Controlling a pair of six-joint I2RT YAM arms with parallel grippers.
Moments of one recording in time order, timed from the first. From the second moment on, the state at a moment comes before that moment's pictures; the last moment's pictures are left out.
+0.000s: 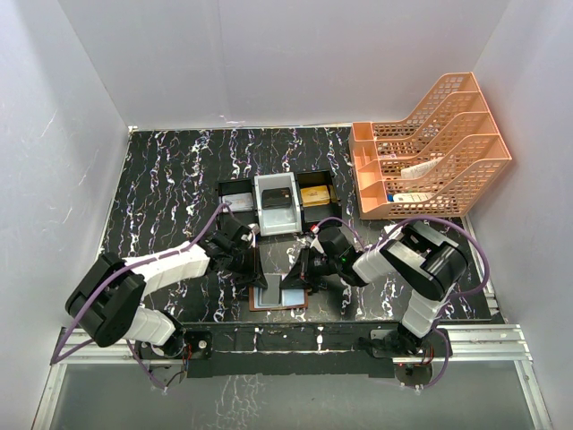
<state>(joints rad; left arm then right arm) -0.69 1.39 0.61 -0.33 0.33 -0.73 0.73 1.75 0.48 0.60 -0.63 1.21</state>
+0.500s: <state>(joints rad) -0.69 1.37 0.59 -0.33 0.32 -0.74 0.70 1.68 0.47 0.51 -0.64 1.14</state>
